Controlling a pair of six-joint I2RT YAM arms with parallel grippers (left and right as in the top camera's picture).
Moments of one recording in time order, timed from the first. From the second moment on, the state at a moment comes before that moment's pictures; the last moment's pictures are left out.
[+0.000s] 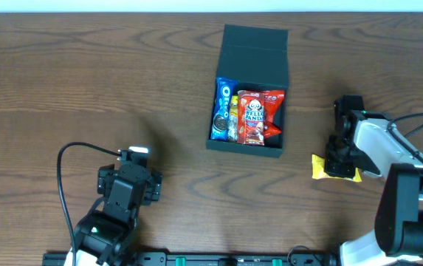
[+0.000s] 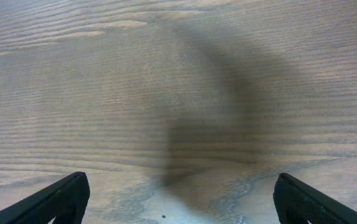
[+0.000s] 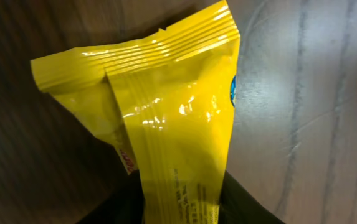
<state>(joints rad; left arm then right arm) -0.41 0.64 0.39 -0.61 -0.38 -0.12 -0.05 1.73 0.94 -0.87 0.10 1.77</state>
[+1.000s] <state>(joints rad) -0.41 0.64 0.39 -0.61 -0.38 -0.12 -0.05 1.73 0.96 -0.92 0.11 1.77</state>
